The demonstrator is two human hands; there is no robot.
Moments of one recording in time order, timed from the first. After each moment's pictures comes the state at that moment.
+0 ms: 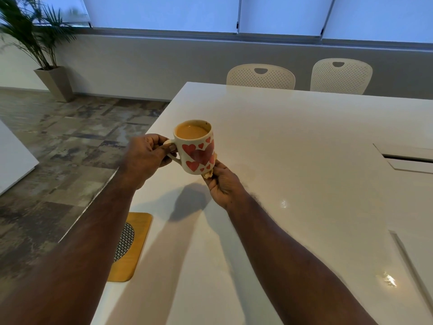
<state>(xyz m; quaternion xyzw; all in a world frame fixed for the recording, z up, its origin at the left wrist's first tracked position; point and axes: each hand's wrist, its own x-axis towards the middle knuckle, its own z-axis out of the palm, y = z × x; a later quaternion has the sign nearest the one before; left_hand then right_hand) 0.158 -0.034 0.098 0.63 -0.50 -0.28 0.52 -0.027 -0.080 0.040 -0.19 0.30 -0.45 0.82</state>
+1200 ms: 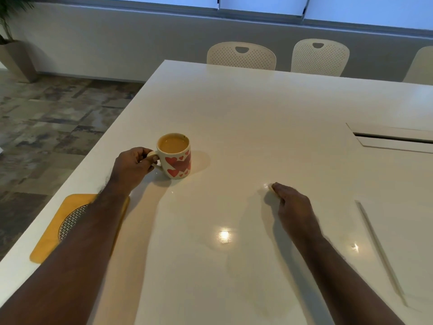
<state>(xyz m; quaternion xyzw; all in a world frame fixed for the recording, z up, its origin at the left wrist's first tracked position) 0.156 -0.029 0.010 0.69 -0.49 -0.27 0.45 -0.237 -0.002 -0.014 -0.70 0.64 -0.28 0.15</state>
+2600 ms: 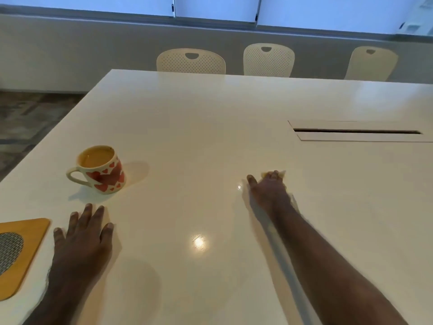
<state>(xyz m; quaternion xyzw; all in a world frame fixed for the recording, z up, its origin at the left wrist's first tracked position) 0.055 0.068 -0.051 0.81 -0.58 -0.04 0.08 -0.344 -0.068 -0.005 -0.56 0.80 -0.09 0.19</state>
